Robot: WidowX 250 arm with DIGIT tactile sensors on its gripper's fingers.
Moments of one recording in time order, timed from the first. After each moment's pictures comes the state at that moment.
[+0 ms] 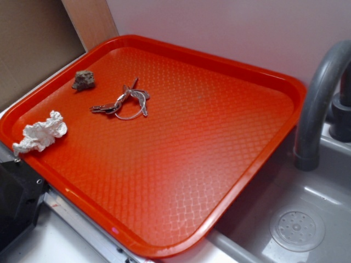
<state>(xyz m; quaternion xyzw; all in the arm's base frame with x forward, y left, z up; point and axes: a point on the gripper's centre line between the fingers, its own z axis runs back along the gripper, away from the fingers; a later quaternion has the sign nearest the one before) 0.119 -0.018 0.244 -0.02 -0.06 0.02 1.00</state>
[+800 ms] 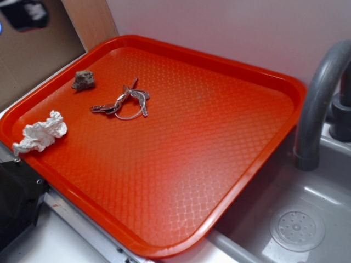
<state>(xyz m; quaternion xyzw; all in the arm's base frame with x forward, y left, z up) 0.159 -0.016 0.193 -0.06 -0.06 0.26 0.96</state>
